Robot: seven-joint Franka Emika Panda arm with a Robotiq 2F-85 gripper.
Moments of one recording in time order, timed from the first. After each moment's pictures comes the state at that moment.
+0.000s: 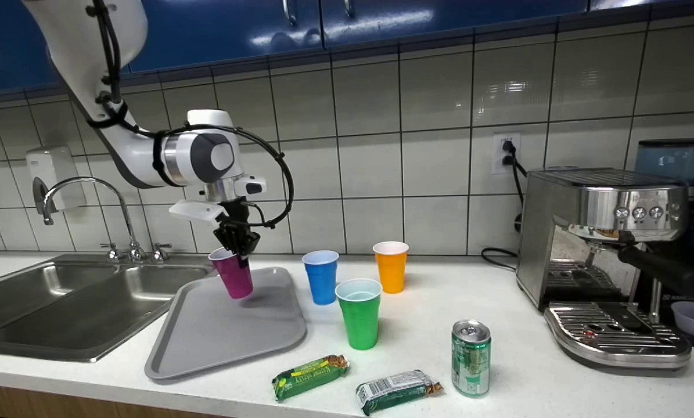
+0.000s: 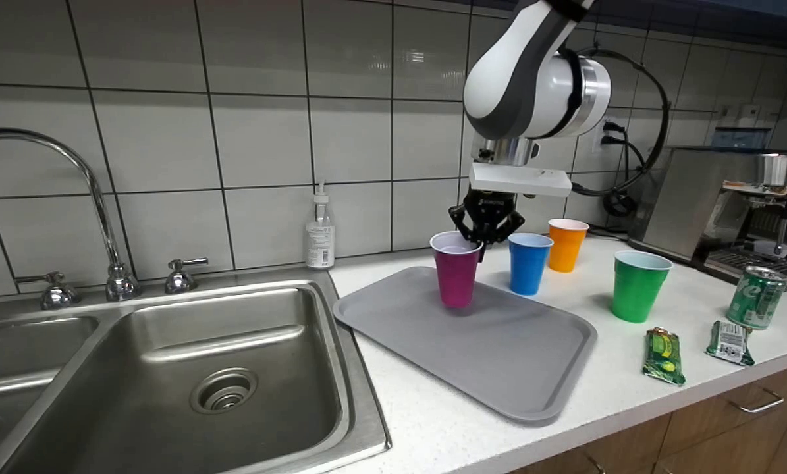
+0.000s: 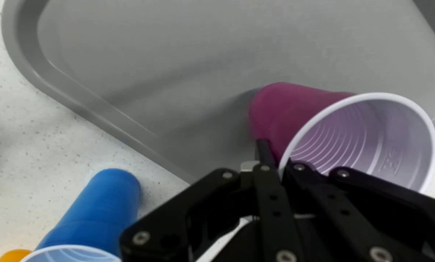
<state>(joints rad) 0.11 0.33 0.00 -2.17 0.02 2.65 0.33</state>
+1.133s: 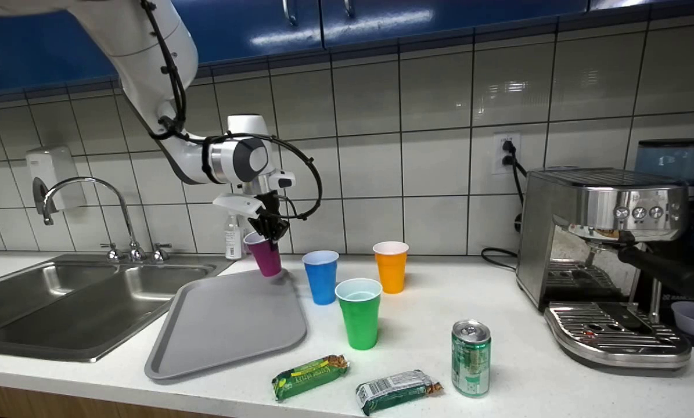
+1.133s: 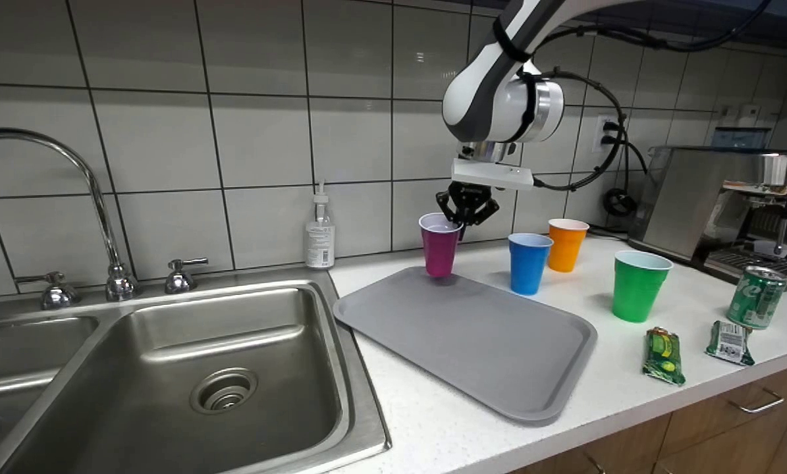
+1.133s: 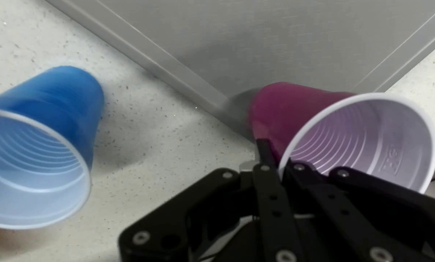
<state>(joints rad) 0.06 0.58 0.00 -1.80 0.06 2.61 0.28</state>
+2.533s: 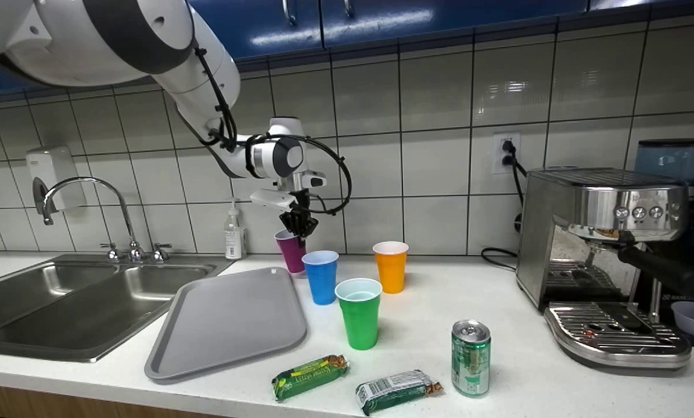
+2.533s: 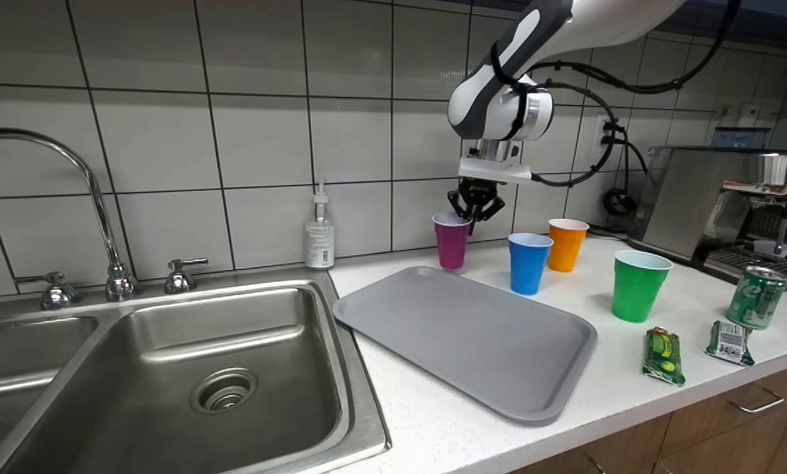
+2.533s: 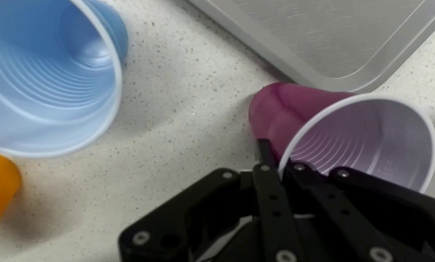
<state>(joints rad) -0.01 0.80 -0.02 -1.40 0.08 2.36 0.27</state>
